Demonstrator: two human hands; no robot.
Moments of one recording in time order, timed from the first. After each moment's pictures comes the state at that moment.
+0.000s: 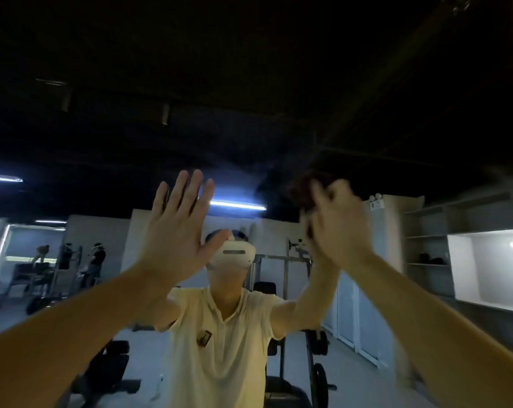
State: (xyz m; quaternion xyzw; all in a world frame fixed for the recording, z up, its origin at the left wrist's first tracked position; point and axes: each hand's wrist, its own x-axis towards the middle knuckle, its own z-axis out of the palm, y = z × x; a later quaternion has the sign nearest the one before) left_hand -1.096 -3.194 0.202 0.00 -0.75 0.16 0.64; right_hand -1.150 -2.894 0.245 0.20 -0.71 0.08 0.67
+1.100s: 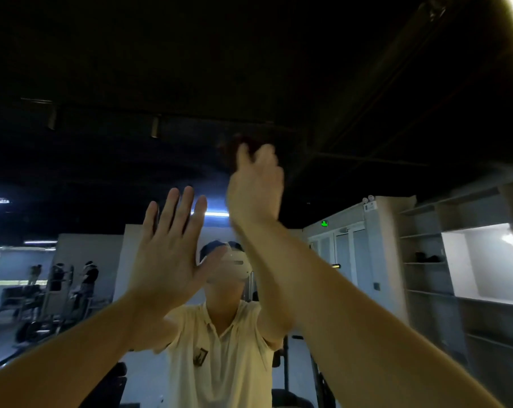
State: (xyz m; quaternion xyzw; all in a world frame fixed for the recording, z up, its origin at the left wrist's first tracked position) left_hand -1.105 -3.196 0.193 -0.02 -0.72 0.15 0.67; right_hand -1.118 -3.040 0.296 0.17 -0.63 0.22 0.73
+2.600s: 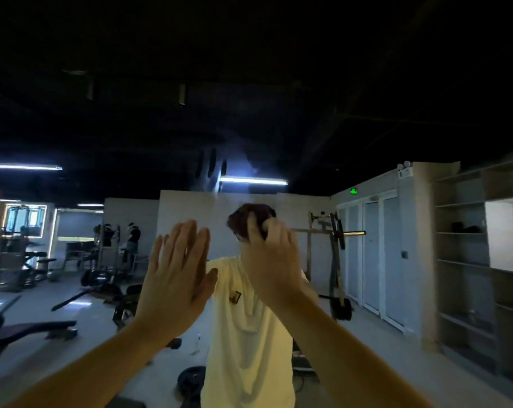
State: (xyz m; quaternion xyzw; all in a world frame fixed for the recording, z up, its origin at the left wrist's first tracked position) left_hand -1.059 -3.215 0.065 0.00 -0.80 0.13 0.58; right_hand -1.123 -3.017 0.112 0.28 -0.72 0.16 0.62
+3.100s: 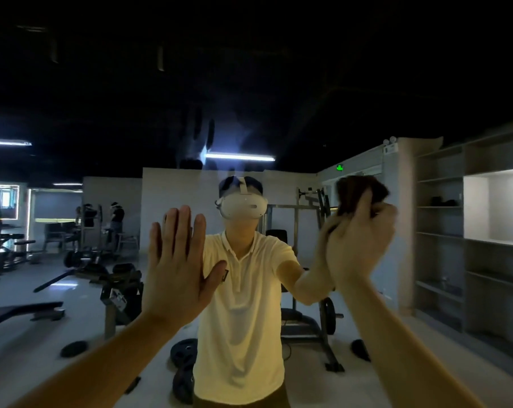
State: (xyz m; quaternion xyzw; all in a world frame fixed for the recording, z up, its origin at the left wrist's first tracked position) left_hand -1.086 -3.198 0.033 0.00 -0.78 0.13 0.62; right_hand -1.147 -2.912 0.100 0.01 -0.65 0.42 0.63
